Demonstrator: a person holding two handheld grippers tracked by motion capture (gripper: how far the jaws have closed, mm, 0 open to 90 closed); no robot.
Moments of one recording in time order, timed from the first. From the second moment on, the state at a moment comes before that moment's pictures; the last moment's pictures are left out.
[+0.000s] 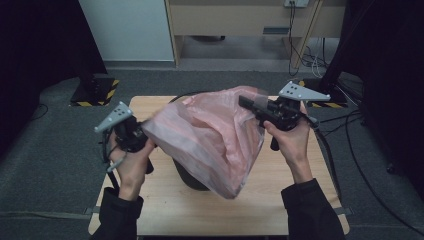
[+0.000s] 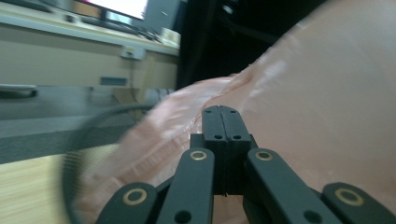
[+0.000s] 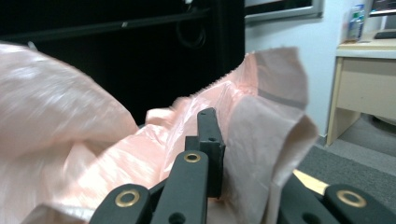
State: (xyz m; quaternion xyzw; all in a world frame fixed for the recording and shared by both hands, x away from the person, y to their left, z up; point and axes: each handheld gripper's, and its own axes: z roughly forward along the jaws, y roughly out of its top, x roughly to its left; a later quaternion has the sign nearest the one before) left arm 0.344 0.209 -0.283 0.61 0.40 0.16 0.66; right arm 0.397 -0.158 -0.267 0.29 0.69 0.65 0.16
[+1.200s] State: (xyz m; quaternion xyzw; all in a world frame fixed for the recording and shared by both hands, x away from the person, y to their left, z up) left arm 0.392 0.223 -0.336 0.63 0.41 0.20 0.63; right arm 0.433 -0.151 -0.336 0.34 0.67 0.63 0.20
